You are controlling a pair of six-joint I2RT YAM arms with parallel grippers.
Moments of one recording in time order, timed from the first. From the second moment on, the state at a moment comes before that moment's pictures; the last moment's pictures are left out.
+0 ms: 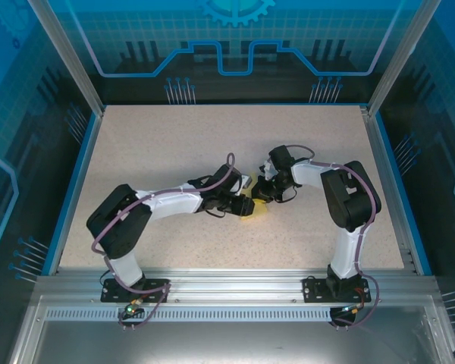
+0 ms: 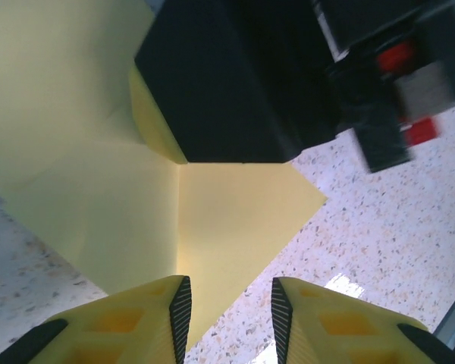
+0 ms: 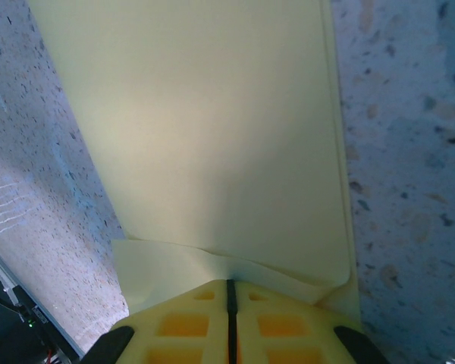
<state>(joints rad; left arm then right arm) -0.75 1.76 1.02 -0.20 0.31 -0.51 0.37 1.94 1.11 -0.46 -0.60 0.52</state>
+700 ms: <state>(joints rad) -0.77 1.83 1.02 -0.19 0.33 -0.51 0.37 1.94 1.11 -0.46 -0.60 0.51</state>
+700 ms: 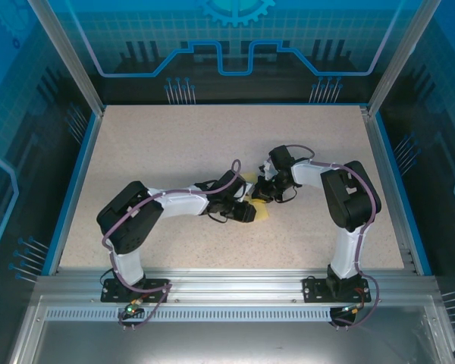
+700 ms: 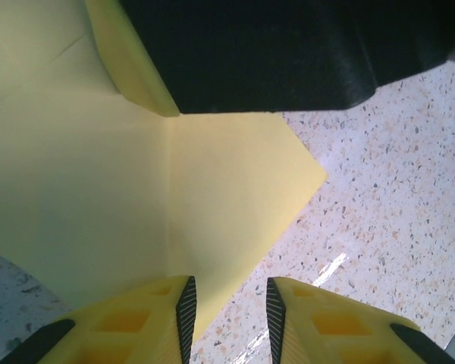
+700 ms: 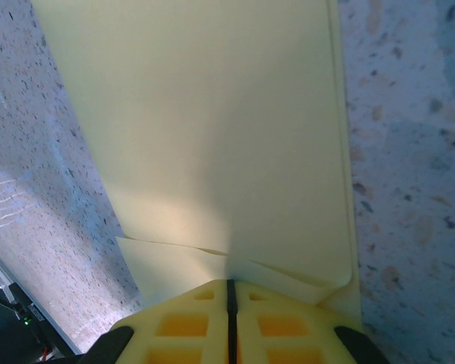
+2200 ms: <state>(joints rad) -0.72 1.72 0.96 -0.15 0.40 -0.59 0.37 1.94 1.11 -0.49 -0.62 0.50</state>
